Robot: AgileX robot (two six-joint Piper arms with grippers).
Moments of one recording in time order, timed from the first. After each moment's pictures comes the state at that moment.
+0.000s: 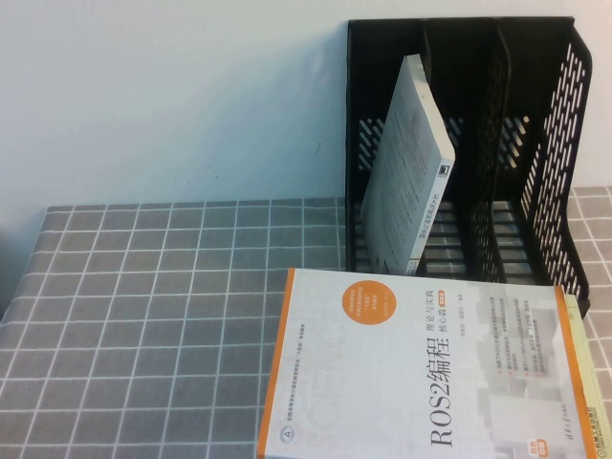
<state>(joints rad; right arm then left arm) -0.14 -0.01 0.03 -0.04 0.41 -0.12 0.05 -0.01 0.01 -0.11 0.36 -0.01</state>
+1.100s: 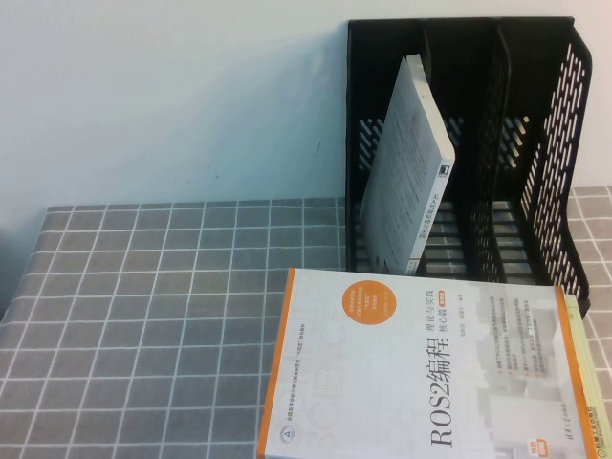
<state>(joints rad) -0.14 -0.01 0.03 -0.04 0.41 -0.12 0.05 -0.01 0.01 -0.11 0.36 -0.03</state>
